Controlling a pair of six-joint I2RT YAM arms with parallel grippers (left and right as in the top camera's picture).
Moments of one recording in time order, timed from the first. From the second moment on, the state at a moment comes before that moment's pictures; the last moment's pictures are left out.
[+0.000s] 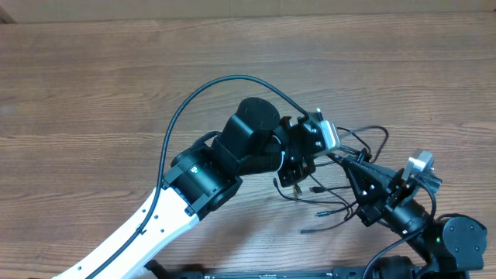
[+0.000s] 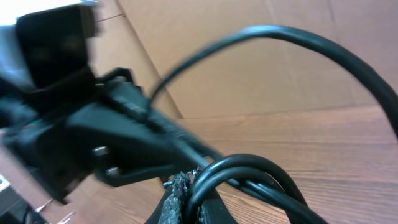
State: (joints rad) left arm -0.80 1.32 1.27 -0.40 0.45 0.22; right arm 0.07 0.28 0.50 -0.15 -0.67 0.51
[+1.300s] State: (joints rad) left arm -0.74 1.59 1.28 -0.82 0.03 0.03; right arm 0.06 0.28 0.50 -0.02 -0.83 0.54
